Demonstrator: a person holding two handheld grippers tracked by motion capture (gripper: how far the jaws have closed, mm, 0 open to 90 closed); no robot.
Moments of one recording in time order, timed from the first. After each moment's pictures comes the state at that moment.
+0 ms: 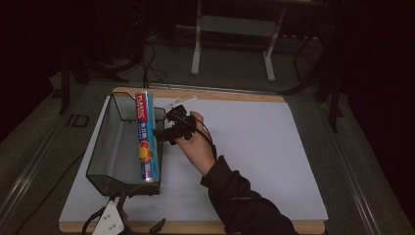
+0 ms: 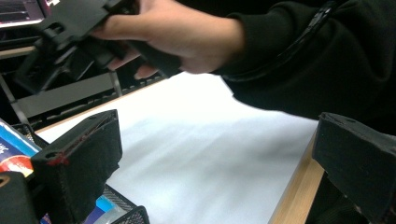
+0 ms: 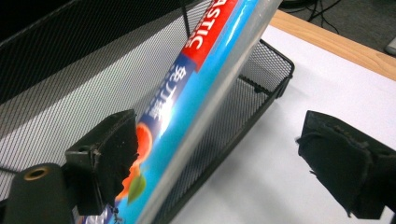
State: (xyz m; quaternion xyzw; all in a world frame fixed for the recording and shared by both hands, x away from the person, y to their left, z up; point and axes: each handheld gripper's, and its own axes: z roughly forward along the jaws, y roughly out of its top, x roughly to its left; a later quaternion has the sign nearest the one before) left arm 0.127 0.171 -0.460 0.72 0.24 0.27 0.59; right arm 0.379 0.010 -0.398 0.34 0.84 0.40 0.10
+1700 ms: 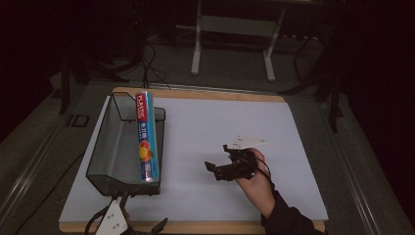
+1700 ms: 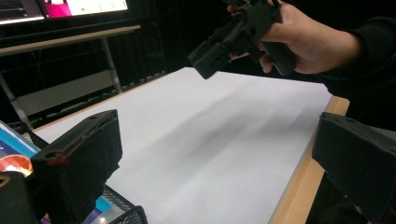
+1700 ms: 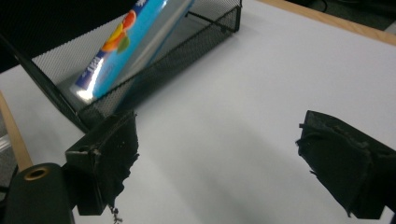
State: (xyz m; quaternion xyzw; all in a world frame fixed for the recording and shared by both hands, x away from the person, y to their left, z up) left arm 0.128 0.167 -0.462 0.73 0.24 0.27 0.58; right arm 0.295 -0.151 -0.430 0.32 0.83 0.45 0.12
